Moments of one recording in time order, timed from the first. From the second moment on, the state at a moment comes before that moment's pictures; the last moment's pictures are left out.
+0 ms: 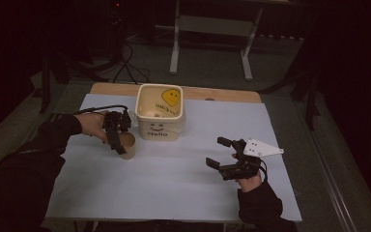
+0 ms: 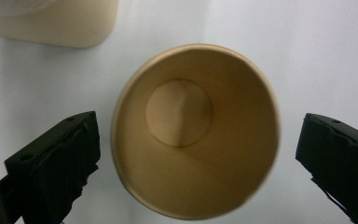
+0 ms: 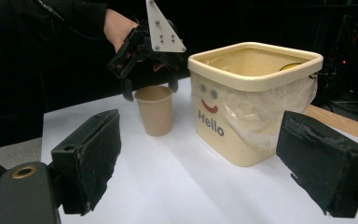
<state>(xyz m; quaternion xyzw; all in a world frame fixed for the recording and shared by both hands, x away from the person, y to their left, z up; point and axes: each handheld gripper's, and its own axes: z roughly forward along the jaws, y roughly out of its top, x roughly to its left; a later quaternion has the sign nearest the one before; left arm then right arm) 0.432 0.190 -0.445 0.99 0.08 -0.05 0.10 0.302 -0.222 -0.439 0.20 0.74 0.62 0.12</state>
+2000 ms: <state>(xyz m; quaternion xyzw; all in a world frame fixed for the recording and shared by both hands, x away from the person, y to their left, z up) 0.436 0.197 -0.363 0.99 0.07 -0.05 0.10 0.304 -0.222 -0.440 0.21 0.74 0.63 0.12</state>
